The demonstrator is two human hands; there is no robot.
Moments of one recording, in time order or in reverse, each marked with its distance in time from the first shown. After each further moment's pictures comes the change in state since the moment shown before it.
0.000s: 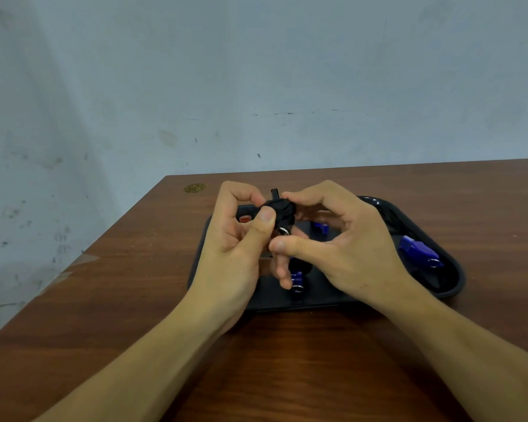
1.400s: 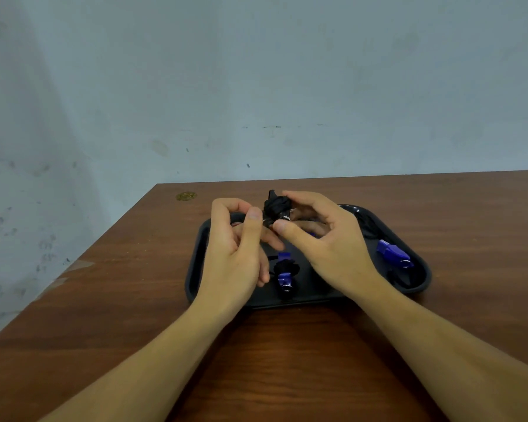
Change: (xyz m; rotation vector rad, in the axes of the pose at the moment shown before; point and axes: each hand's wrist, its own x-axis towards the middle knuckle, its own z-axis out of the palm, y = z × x) left_hand 0.003 -0.010 -0.001 0.317 0.192 0.062; right_hand 0.004 0.013 0.006 0.004 0.077 0.094
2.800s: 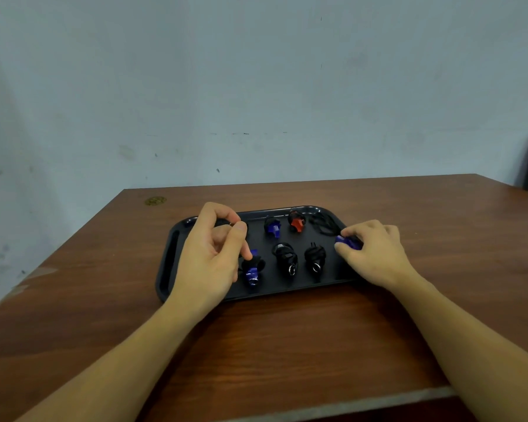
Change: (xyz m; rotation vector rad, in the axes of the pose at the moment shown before) left_hand -0.009 0.004 0.005 0.080 -0.101 0.032; right_hand -0.032 0.038 -0.122 -0.894 -0.025 0.540
